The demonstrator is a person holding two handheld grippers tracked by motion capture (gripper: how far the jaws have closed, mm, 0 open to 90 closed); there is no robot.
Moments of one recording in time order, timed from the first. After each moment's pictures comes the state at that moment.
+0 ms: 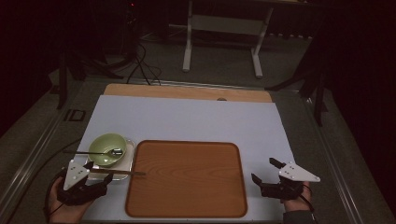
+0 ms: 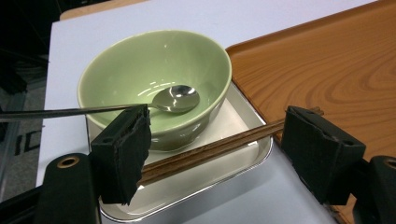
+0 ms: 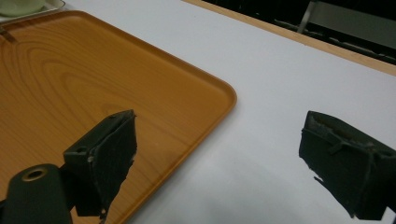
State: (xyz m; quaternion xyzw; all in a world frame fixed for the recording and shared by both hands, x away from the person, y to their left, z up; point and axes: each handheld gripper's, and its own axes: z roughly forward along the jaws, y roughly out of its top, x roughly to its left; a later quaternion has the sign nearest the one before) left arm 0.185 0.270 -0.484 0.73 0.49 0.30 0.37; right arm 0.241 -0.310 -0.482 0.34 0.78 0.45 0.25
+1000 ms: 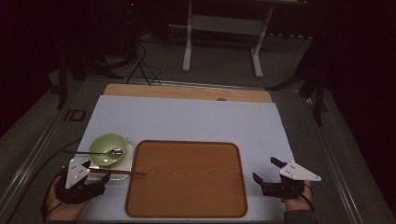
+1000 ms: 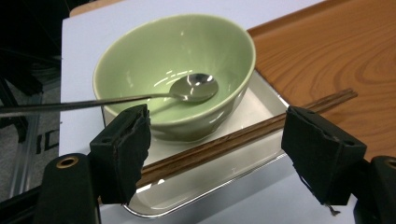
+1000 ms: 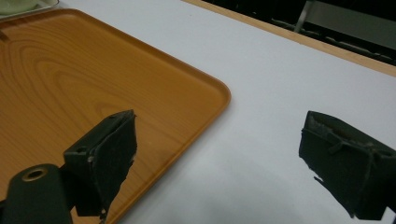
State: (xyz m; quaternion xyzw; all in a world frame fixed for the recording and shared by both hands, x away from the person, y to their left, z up) left arm 0.193 0.281 -0.496 0.75 0.48 0.31 0.34; right arm 0.243 -0.313 -0.482 0.35 0.78 0.45 0.26
